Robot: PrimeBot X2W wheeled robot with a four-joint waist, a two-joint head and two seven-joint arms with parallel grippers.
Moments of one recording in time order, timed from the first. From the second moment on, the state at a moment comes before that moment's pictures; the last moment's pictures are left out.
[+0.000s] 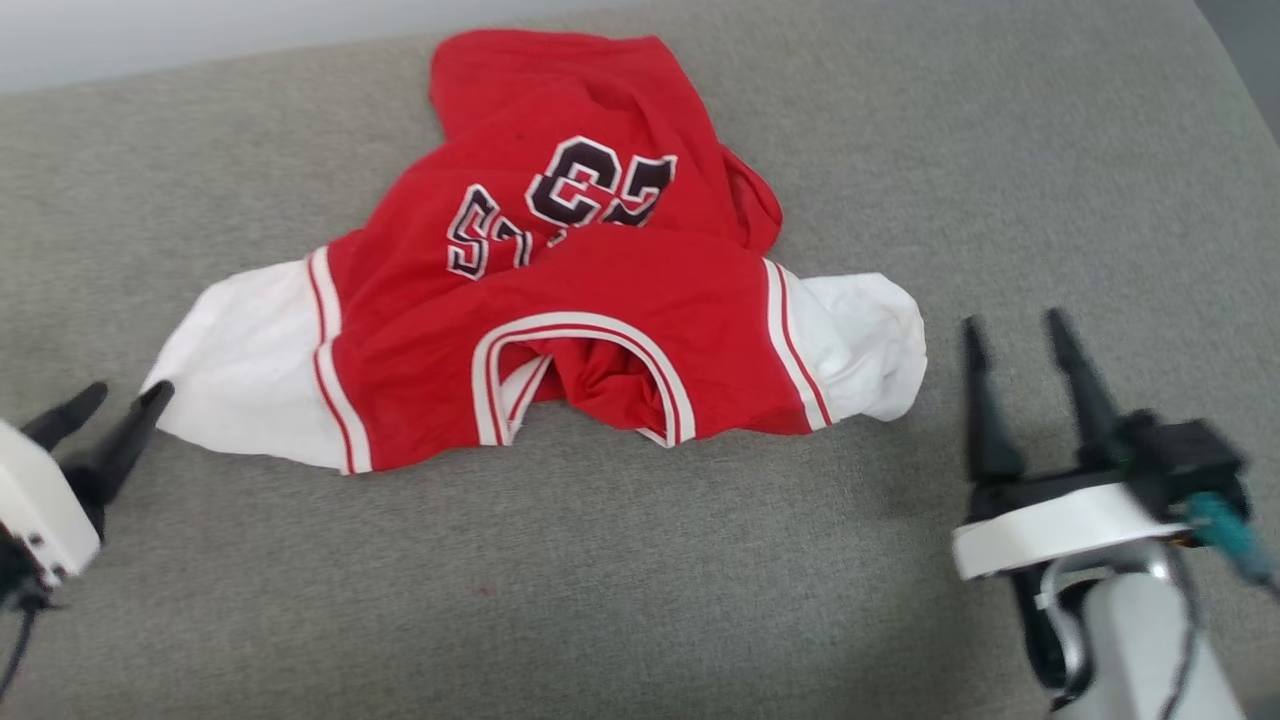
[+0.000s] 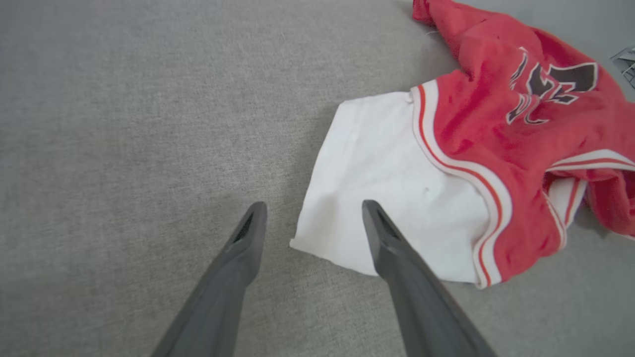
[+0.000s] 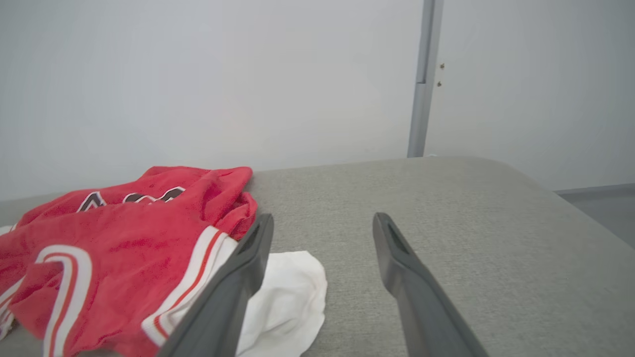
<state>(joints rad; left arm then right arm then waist) -0.64 1.05 -0.96 0.40 -1.46 -0.13 -0.02 -0.22 -0.05 0.01 0.19 0.21 0.13 -0.26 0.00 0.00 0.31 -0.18</state>
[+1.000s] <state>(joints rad) -0.04 0.31 -0.08 0.09 -0.52 -0.13 -0.26 -0.20 -0.75 0.40 -0.10 0.36 0.13 0.56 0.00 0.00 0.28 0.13</state>
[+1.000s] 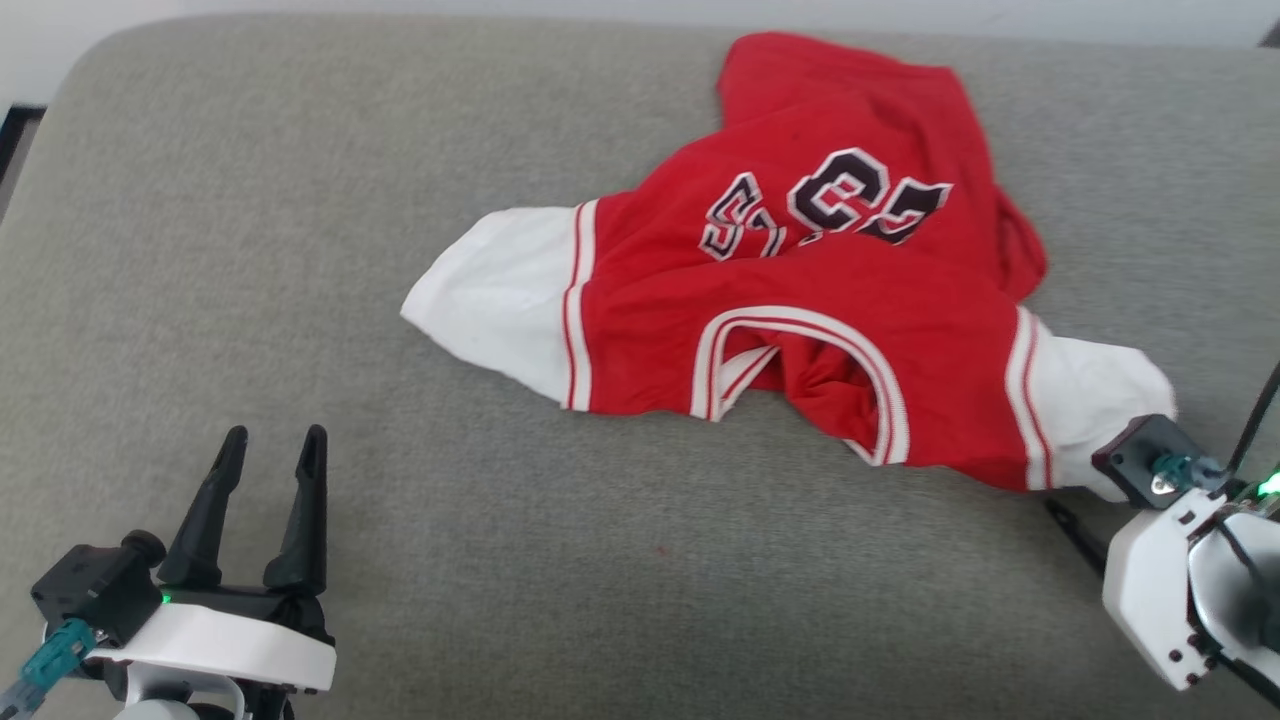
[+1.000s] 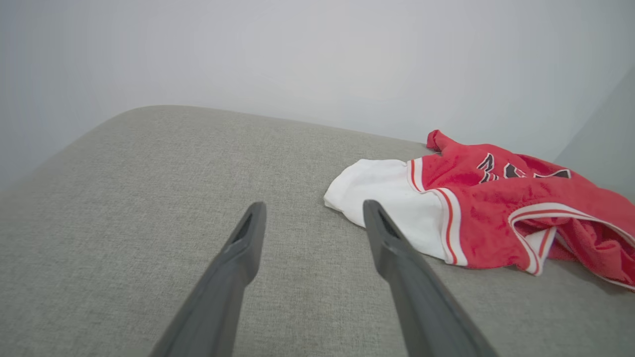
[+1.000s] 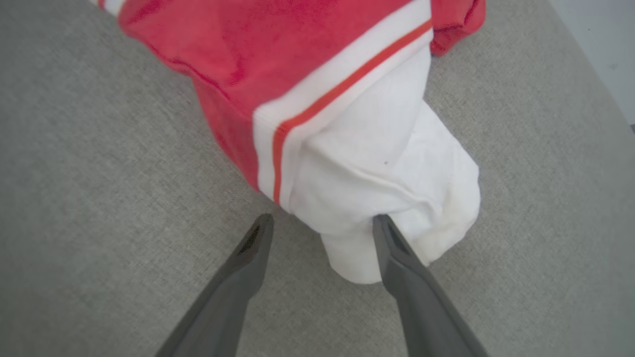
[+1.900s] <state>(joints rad) -0.41 0.88 -0.65 0.02 -0.69 -0.13 -0.22 -0.28 -0.70 0.43 -0.05 0.32 0.13 0.57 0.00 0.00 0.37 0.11</state>
